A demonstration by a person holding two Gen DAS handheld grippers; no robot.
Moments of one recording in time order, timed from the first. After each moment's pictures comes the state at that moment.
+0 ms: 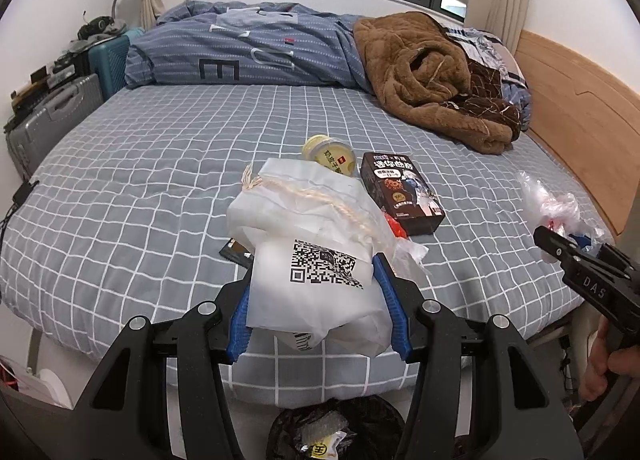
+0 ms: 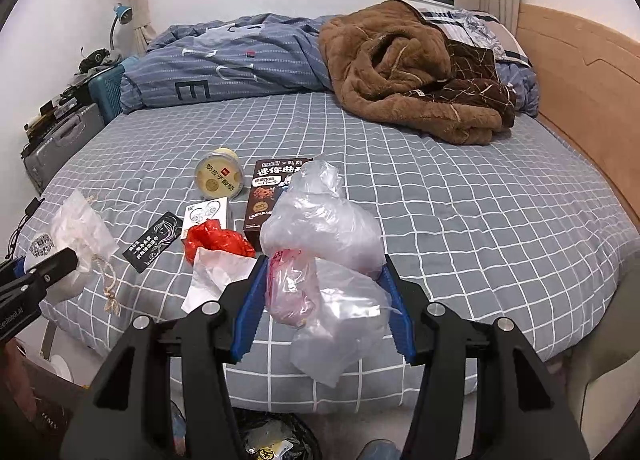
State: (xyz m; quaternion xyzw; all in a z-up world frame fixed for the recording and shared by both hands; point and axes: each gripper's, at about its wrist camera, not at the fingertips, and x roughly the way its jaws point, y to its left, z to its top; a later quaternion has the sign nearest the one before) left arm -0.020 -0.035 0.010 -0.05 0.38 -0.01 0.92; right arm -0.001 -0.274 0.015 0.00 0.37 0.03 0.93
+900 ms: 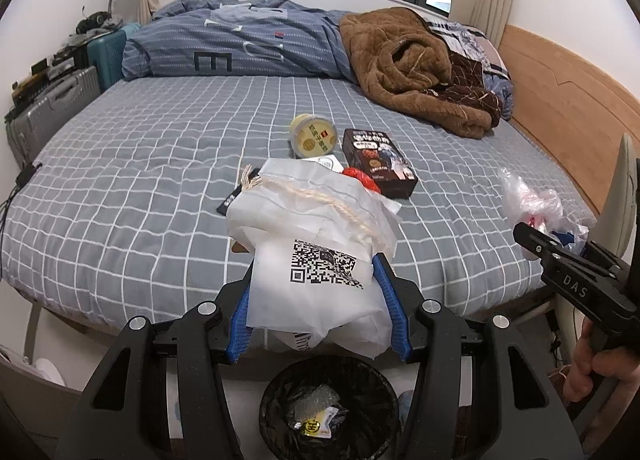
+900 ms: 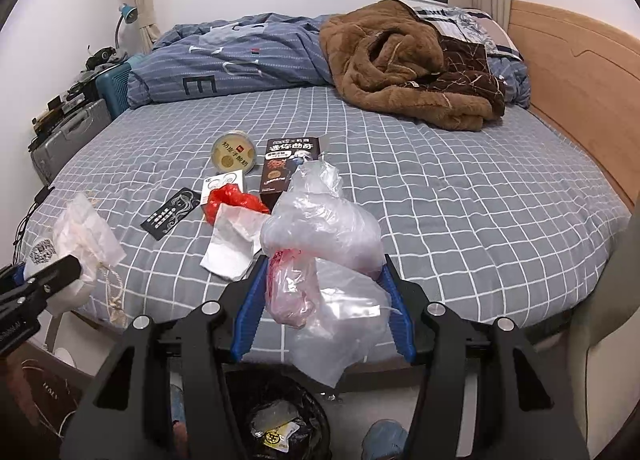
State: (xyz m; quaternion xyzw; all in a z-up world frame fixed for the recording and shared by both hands) left arm -0.089 -0.045 0.006 -0.05 0.38 -0.03 0.92; right arm -0.069 -0.267 0.010 0.00 0.37 0.03 0.93
